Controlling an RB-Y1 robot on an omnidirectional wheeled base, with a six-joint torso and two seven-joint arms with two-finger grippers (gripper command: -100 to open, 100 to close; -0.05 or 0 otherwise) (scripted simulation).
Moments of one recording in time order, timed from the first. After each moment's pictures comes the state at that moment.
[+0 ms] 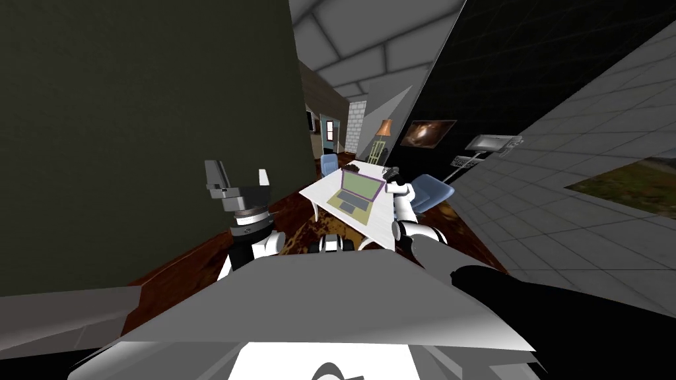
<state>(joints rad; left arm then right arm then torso) 0.48 -0.03 -0.01 -2.38 -0.08 -0.62 0.17 -0.56 -0.51 -0.33 -1.18 0.02 0.26 -0.65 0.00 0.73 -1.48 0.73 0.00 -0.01</state>
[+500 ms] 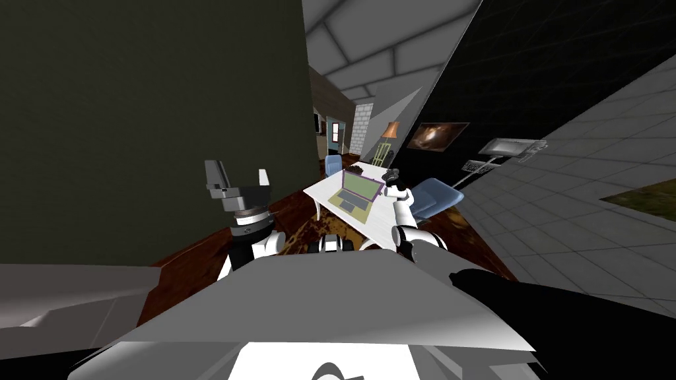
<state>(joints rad) 0.48 -0.03 -0.01 -2.38 -0.08 -0.62 0.17 -0.48 -0.48 -0.33 -1.23 -0.10 0.11 -0.67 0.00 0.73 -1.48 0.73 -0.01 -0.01</state>
